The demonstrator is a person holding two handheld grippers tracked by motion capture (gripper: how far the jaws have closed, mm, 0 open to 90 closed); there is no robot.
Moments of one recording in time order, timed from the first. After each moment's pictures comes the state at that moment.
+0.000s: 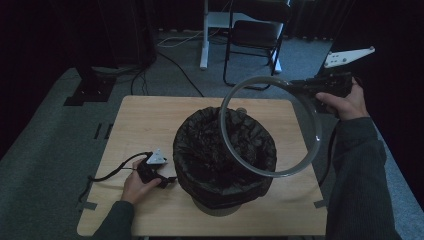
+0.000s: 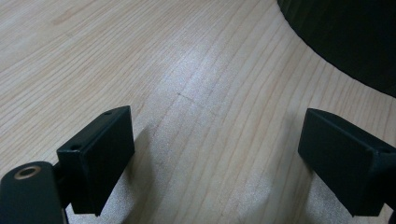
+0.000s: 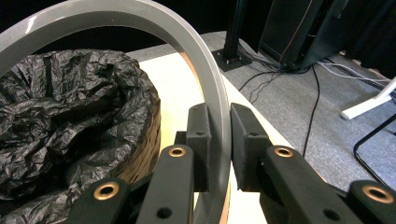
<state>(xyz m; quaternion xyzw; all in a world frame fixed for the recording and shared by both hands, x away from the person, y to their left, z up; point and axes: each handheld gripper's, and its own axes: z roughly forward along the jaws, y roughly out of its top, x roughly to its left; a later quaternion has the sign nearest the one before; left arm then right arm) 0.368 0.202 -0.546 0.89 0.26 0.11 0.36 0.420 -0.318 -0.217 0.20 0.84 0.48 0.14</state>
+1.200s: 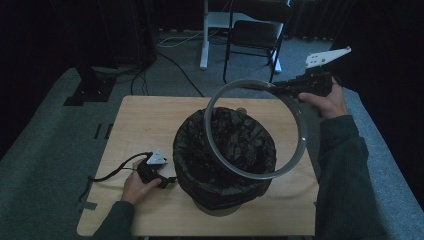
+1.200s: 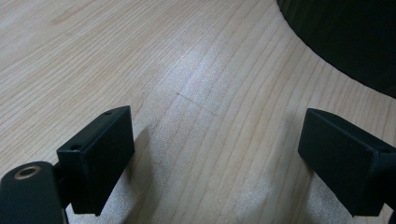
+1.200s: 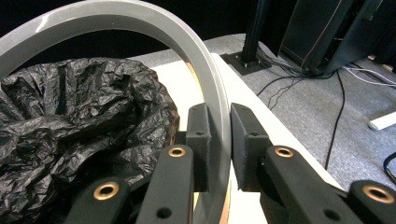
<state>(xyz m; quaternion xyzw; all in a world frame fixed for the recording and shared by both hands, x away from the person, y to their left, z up) 0.367 0.202 -0.546 0.89 0.26 0.11 0.36 0.431 -0.282 -0.225 0.18 0.85 0.49 0.11</state>
